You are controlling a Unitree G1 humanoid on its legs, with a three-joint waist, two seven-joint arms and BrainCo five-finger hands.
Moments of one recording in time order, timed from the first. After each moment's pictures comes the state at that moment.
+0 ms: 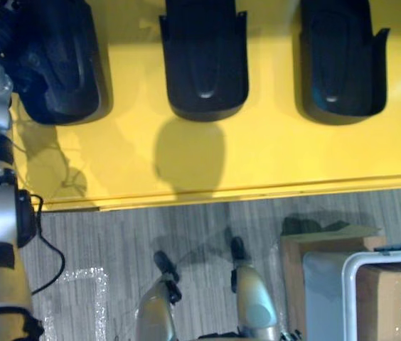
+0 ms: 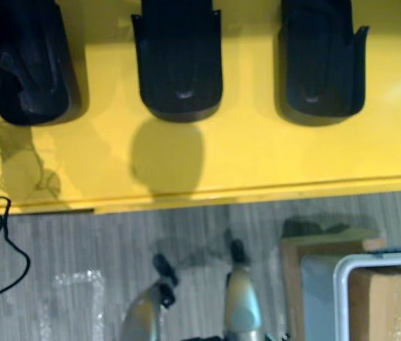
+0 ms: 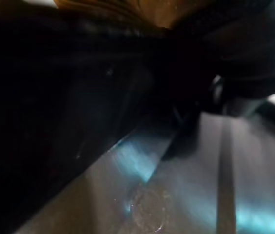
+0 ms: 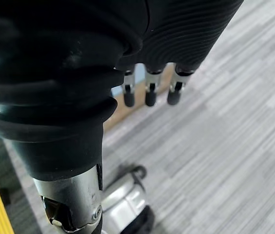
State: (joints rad) left arm -1.35 0.86 -0.16 1.09 0.18 -0.05 0.06; right arm 0.33 0.07 -0.38 0.85 0.22 -0.13 0.04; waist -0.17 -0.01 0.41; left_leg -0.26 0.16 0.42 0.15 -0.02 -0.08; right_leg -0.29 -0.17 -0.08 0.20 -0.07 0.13
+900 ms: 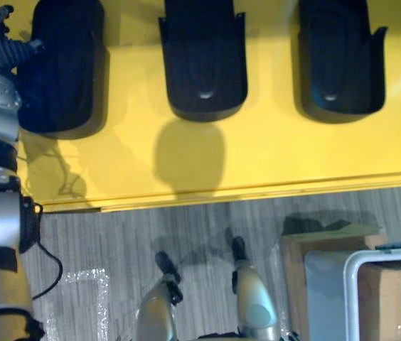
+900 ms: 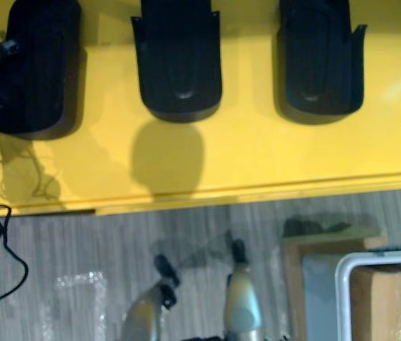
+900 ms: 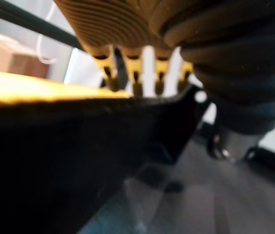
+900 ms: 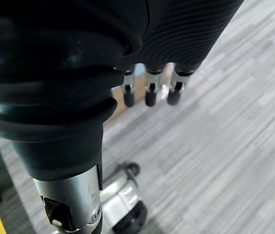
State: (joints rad) left arm -1.29 0.86 -0.14 1.09 0.29 -0.01 0.09; right arm 0.33 0.07 -0.36 0.88 0.22 -0.13 0.04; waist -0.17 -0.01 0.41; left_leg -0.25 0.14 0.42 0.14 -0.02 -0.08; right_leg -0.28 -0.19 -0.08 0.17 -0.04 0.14
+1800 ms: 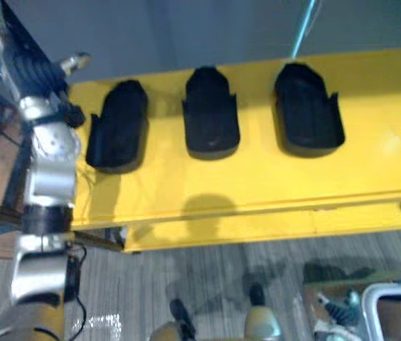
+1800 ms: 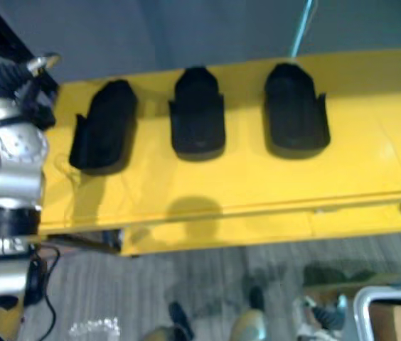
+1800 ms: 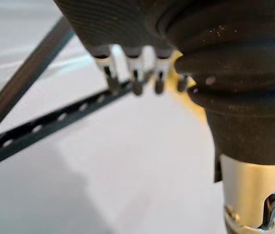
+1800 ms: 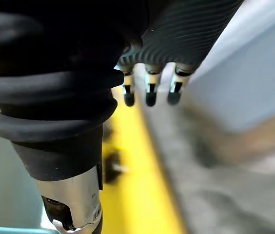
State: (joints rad) left arm -0.59 0.49 0.16 0.04 0.22 -0.06 0.55; right arm 0.29 -0.02 -0.51 0.25 -0.15 -0.13 -0.35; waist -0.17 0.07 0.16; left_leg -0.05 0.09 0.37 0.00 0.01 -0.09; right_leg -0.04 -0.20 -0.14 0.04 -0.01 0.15
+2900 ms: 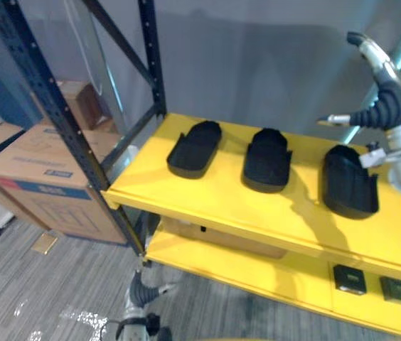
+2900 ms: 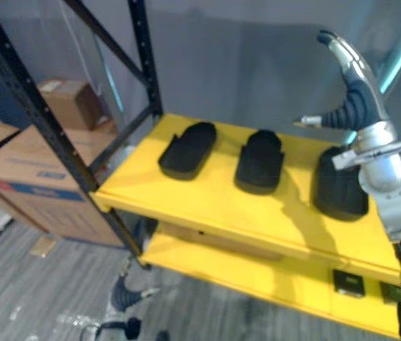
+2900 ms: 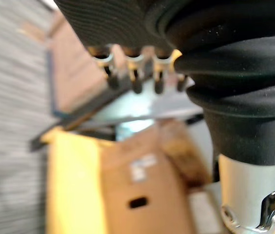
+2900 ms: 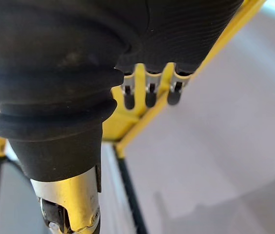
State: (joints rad) left arm 0.42 0.03 -0.06 0.42 0.40 -0.28 0.32; right arm -0.58 -1.06 0.19 0.10 -0.04 -0.31 -0.10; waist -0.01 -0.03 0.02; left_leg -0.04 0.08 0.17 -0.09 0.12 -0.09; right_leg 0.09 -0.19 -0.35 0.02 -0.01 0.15
